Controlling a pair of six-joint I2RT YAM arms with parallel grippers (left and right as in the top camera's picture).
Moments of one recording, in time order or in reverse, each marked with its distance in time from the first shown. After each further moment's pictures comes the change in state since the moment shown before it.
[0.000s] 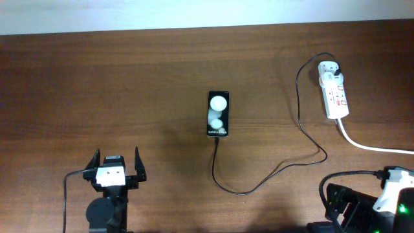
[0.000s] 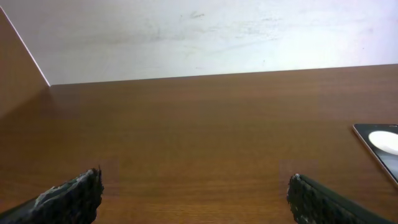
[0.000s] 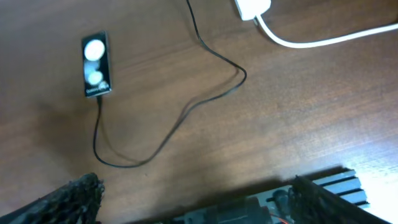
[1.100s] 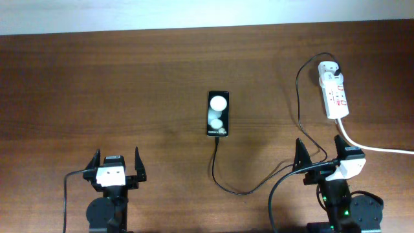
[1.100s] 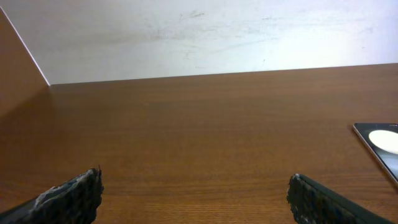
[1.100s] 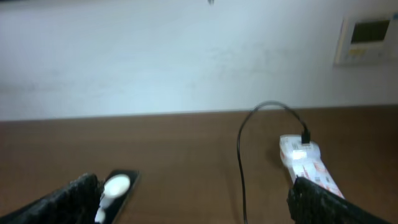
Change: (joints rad) left arm 0.000 0.000 -0.002 0.000 0.000 0.000; right arm 0.000 -0.607 -1.144 1.404 -0.113 -0.246
